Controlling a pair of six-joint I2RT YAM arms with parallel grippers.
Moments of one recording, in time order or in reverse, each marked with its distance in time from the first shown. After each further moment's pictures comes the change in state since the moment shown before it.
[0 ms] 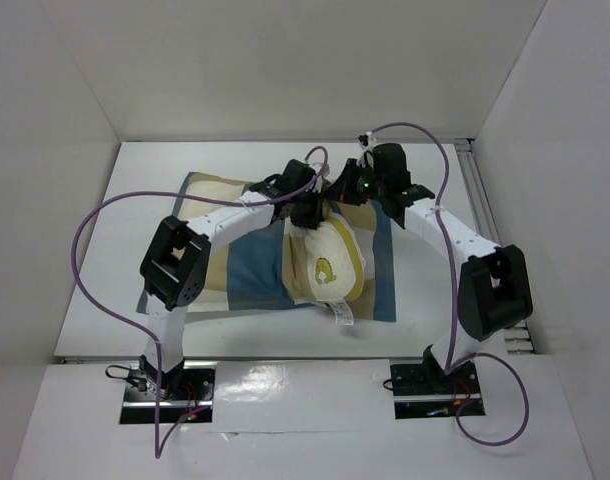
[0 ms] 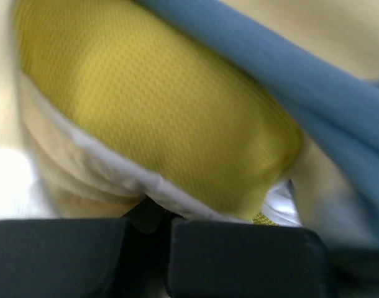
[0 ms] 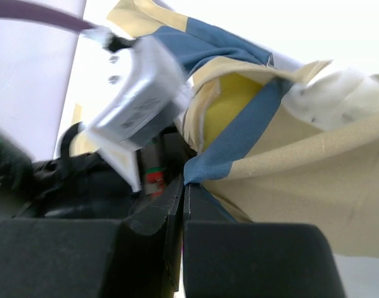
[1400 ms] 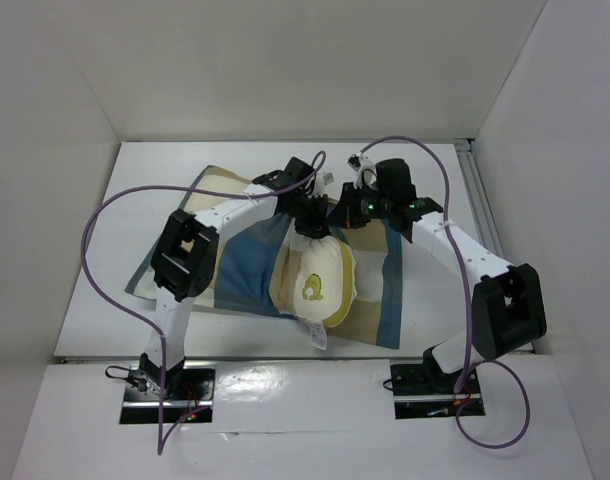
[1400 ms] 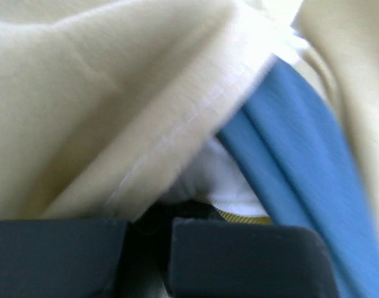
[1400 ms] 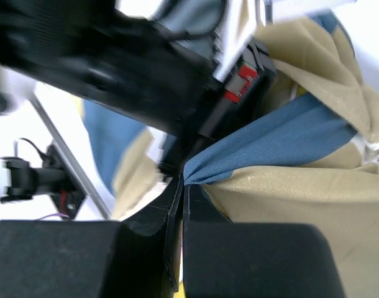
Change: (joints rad) left arm 0.040 0.087 0.172 -0.177 0.317 -0.065; right arm 0.007 -0.140 -0.108 -0.153 -0.171 -0.249
